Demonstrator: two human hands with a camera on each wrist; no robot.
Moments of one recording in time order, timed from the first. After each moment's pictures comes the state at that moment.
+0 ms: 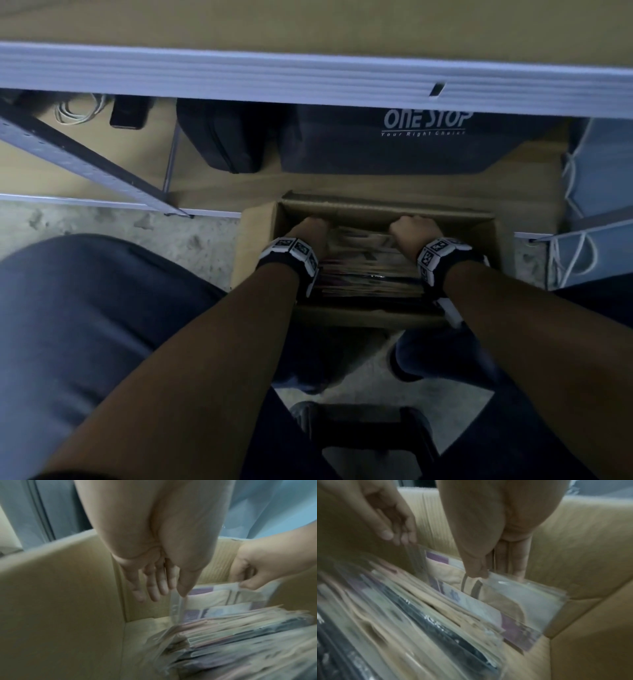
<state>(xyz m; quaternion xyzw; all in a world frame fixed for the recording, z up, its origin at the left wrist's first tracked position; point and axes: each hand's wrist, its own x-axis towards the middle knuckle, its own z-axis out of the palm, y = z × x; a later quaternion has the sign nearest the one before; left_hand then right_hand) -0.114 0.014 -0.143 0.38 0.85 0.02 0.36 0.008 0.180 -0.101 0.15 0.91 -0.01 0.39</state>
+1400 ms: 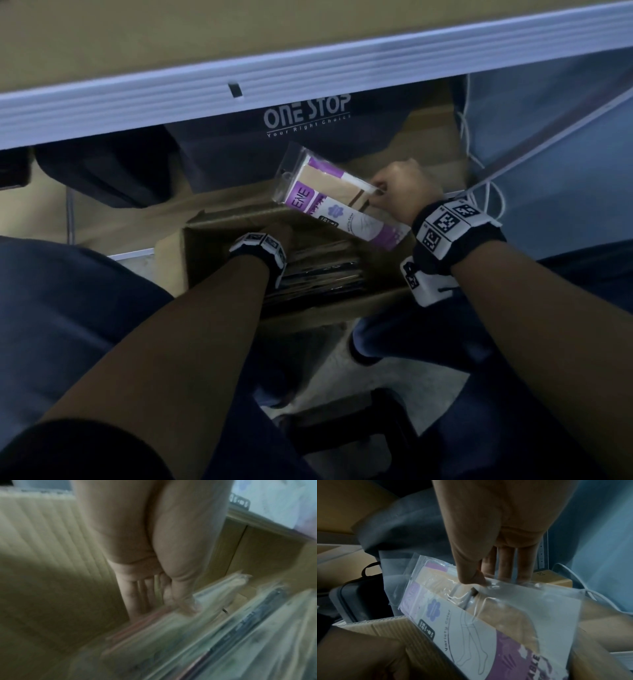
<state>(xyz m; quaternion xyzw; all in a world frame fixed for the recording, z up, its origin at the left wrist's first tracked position) -0.080 0.088 -0.174 0.45 0.80 -0.09 0.39 0.081 0.249 -0.018 0.40 0.88 -0.22 0.14</state>
